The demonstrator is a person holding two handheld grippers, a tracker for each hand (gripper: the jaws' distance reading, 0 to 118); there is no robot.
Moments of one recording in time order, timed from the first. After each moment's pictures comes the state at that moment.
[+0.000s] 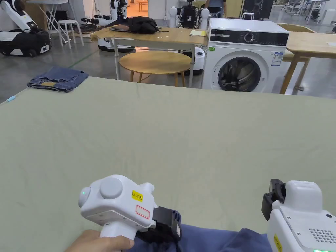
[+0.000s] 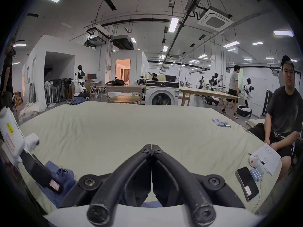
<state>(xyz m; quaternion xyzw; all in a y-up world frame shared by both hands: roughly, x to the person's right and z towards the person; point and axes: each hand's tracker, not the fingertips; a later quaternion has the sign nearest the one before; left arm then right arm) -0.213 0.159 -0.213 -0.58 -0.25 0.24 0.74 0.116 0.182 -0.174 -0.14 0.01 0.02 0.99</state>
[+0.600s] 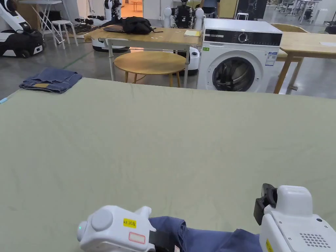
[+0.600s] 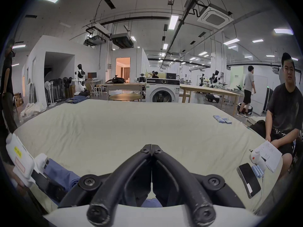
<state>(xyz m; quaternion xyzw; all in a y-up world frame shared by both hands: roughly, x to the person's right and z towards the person) -0.198 0.078 -0.201 -0.56 -0.30 0.32 0.70 0.116 0.172 -0.171 -0.15 0.02 0.01 0.99</state>
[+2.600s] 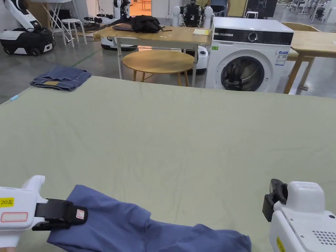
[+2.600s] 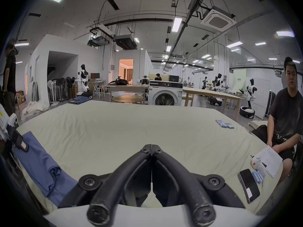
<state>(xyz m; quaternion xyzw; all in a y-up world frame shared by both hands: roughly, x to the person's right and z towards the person) -0.402 0.192 -0.130 -0.45 -0.19 0.27 0.83 0.112 0.184 -0.177 -0.14 0.03 0.02 0.99</state>
